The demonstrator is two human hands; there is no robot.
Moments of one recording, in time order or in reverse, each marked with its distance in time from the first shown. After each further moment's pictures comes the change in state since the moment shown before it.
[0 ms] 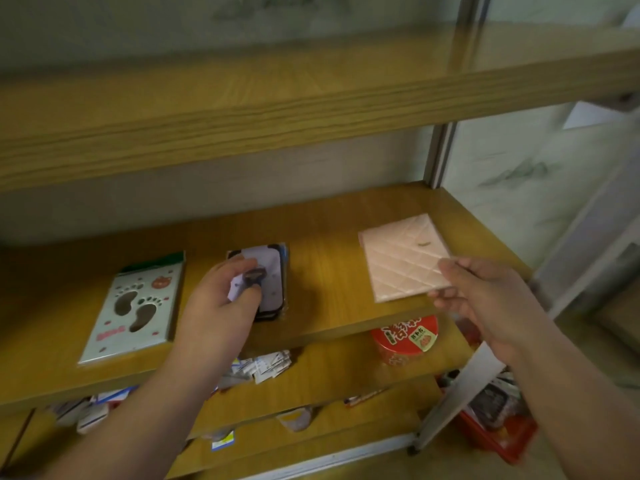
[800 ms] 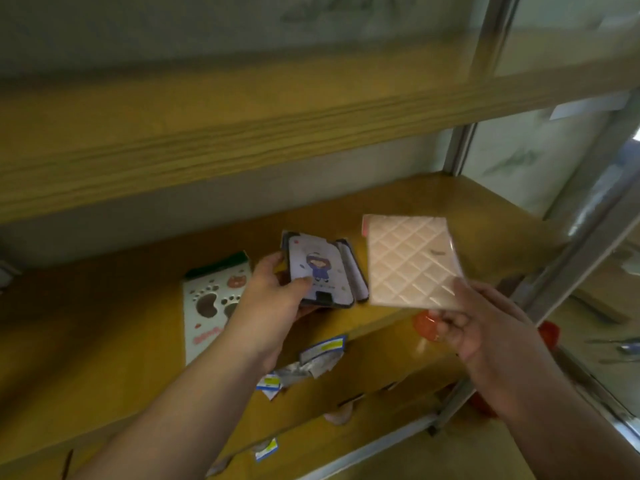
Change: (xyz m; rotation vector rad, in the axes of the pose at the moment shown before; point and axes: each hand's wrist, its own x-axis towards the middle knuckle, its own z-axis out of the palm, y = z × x) left_hand 0.034 -0.043 -0.078 -0.581 -0.362 -0.294; right_hand -0.123 -0.001 0.161 0.599 0.208 0.027
